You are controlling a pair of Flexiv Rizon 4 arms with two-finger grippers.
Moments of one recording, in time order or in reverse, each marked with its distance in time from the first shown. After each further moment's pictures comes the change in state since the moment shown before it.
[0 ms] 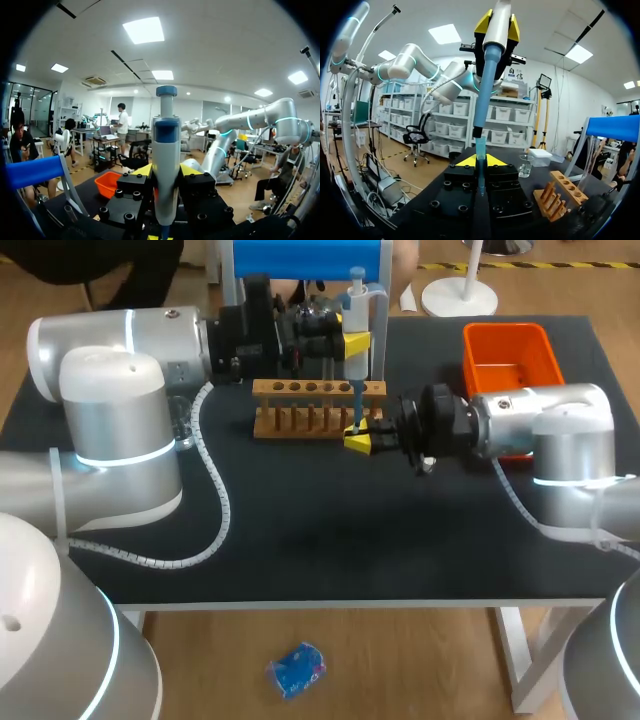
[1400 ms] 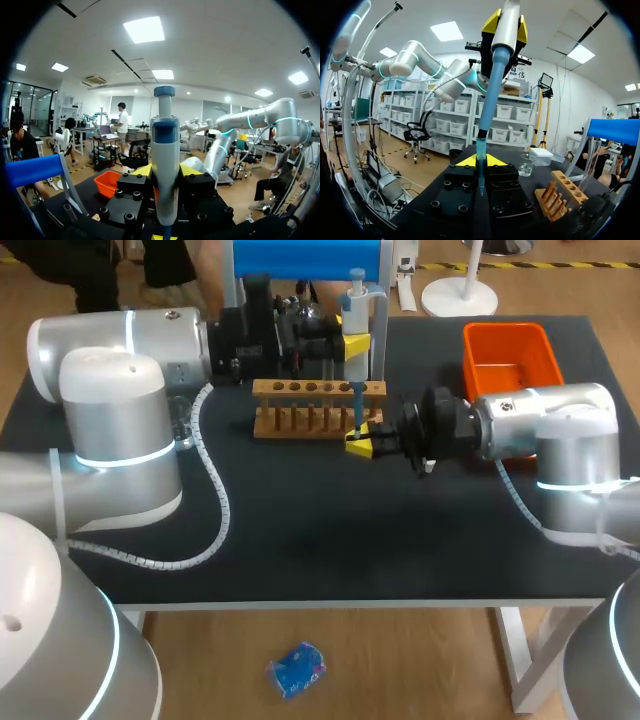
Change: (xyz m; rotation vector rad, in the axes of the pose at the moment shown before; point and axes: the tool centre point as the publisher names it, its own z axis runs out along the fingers) left arm 0.001 0.002 0.000 -0.003 0.000 -0.002; right arm 0.010 0.000 -0.001 0.025 0.004 -0.021
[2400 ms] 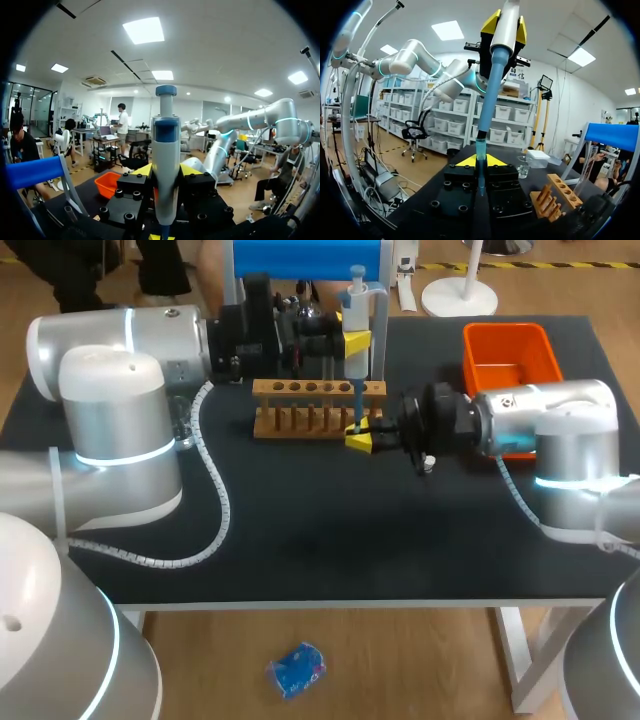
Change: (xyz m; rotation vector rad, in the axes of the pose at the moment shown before) left arm 0.000 -0.003 0.000 0.003 0.000 0.002; right arm -0.009 0.005 -0.001 -0.002 -0.014 -0.028
